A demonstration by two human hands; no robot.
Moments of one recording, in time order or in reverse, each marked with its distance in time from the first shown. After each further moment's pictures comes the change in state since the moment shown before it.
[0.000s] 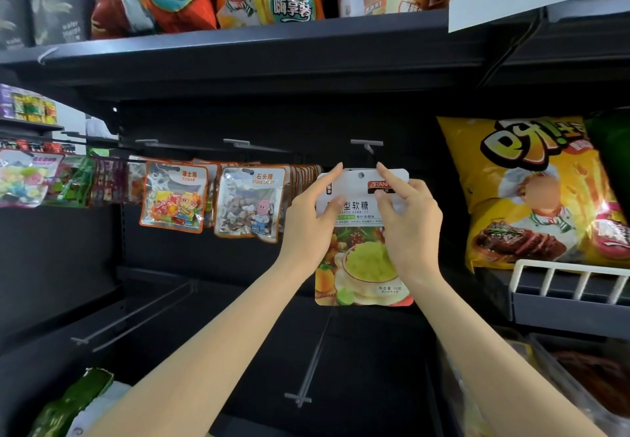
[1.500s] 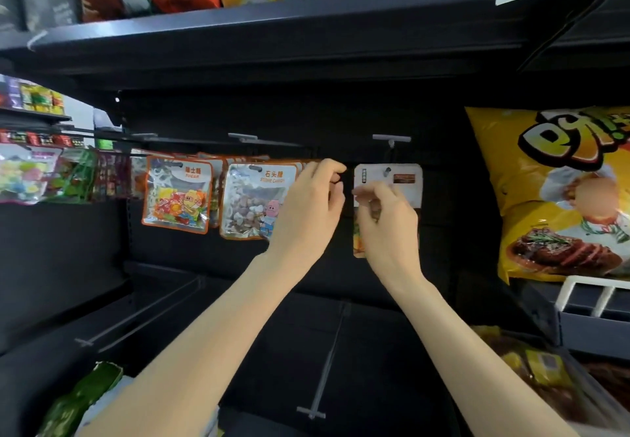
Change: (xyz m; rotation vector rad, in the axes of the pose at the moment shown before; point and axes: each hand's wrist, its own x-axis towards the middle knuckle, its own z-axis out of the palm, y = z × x) left_hand 0.028 -0.010 -0.017 0.579 0.056 0.273; right_hand 0.002 0.012 0.045 -0.078 -0.166 -0.087
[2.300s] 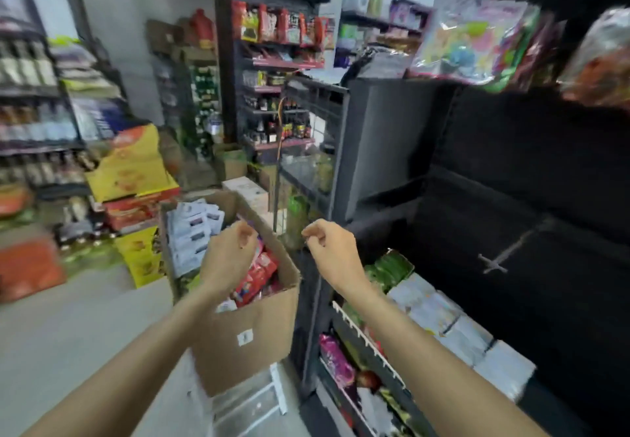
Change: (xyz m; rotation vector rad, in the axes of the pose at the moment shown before) left_hand -0.359 -0.392 -0.431 0.462 -0.014 -1.198; right_hand -0.261 -0.323 0.472 0.400 -1.052 0.083
